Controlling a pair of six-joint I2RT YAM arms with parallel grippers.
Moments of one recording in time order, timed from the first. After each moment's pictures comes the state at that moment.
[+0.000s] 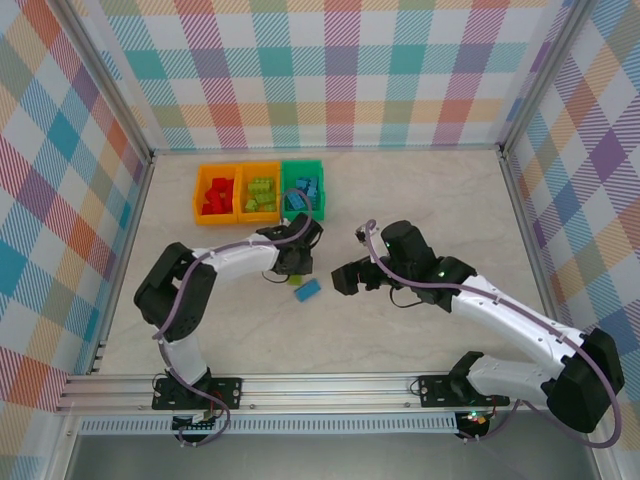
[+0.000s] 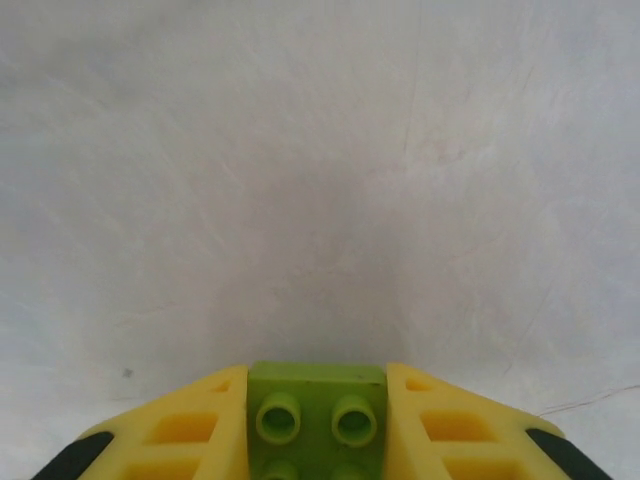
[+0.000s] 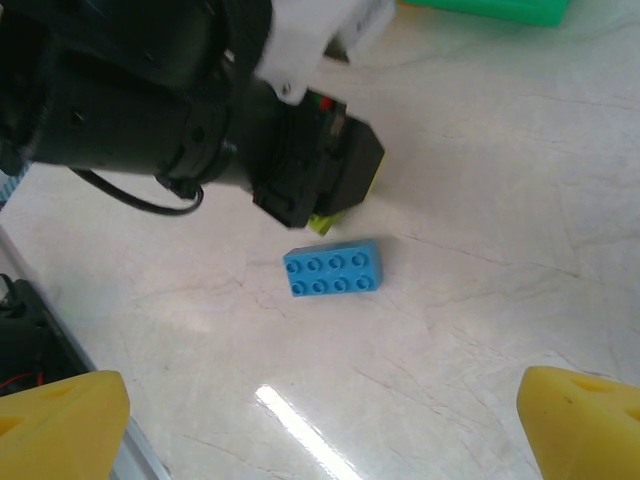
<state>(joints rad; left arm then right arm) -0.66 1.77 1.12 -0.53 -0.22 -0.60 0.75 1.12 0.84 -0.42 -0.24 0.36</state>
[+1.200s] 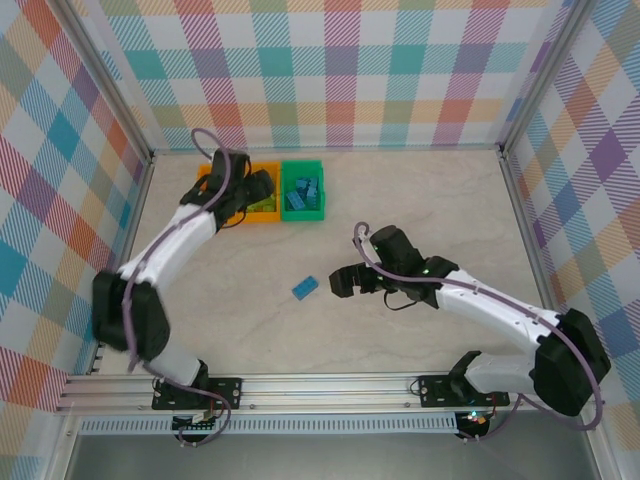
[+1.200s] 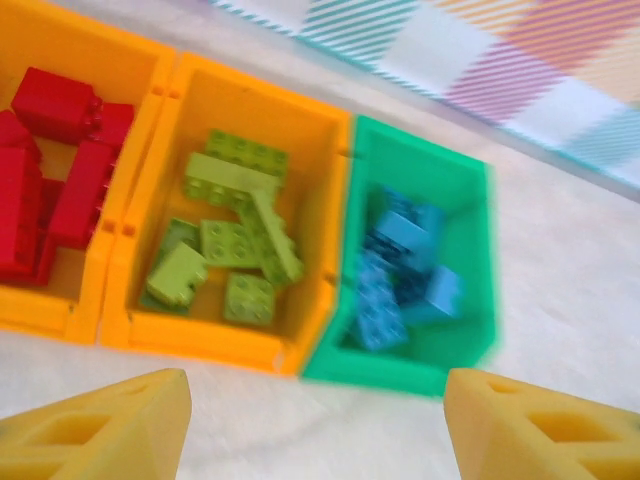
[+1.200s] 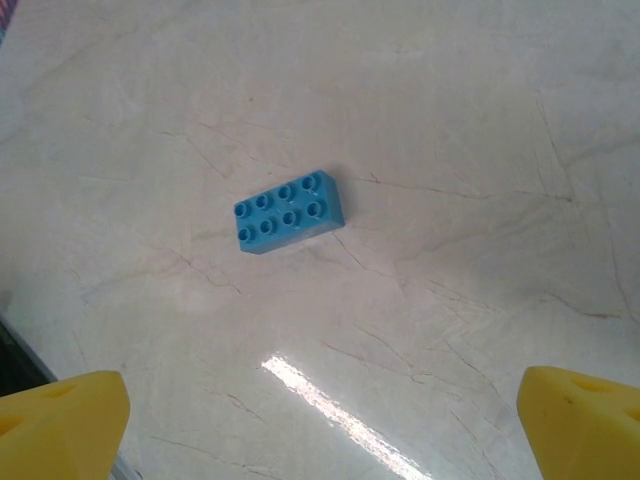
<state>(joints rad) -0.33 1.47 1.26 -0.42 -0.10 -0.57 0.76 1.25 0.81 -0.39 -0.21 0.46</state>
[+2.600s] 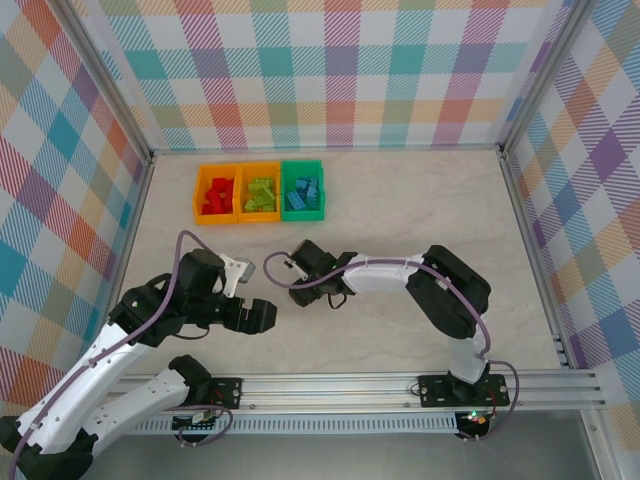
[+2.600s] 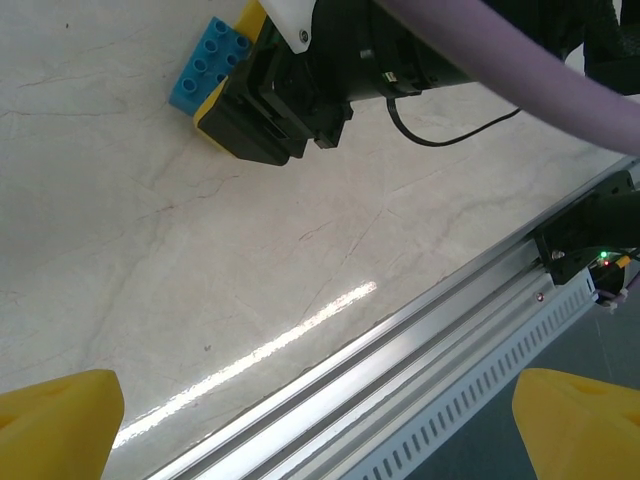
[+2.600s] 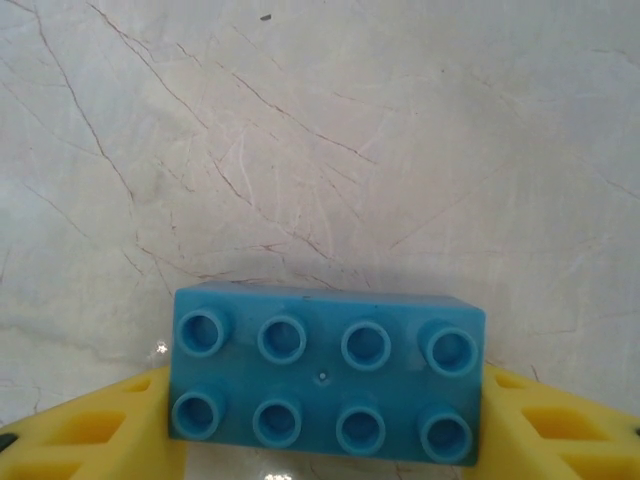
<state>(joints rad) -0.66 0.74 0.93 -1.11 0.26 -0.43 0.97 1.92 1.16 -0.29 0.04 0.18</state>
